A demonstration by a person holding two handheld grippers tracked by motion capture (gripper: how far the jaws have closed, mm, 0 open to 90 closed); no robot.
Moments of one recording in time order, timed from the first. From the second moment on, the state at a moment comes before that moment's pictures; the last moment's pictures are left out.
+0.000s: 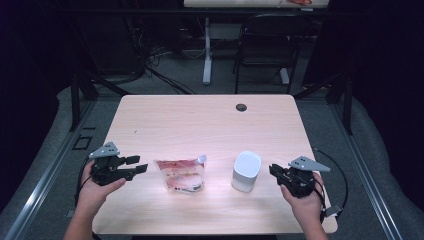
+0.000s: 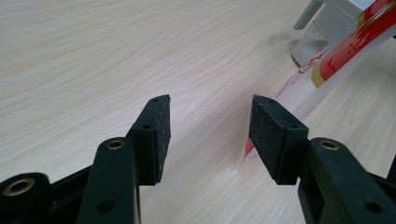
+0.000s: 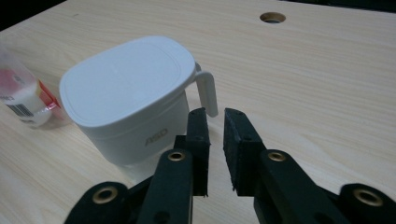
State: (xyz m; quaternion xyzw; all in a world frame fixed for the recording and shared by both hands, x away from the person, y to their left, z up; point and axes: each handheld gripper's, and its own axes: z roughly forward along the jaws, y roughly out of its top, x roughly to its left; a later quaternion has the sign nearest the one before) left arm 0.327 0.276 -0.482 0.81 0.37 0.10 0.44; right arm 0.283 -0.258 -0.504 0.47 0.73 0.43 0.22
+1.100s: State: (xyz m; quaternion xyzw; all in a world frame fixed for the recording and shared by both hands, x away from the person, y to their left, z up) left arm 0.334 0.277 -0.491 0.81 0.38 0.10 0.44; right arm 0.287 -0.262 -0.543 0.50 0.74 0.40 0.21
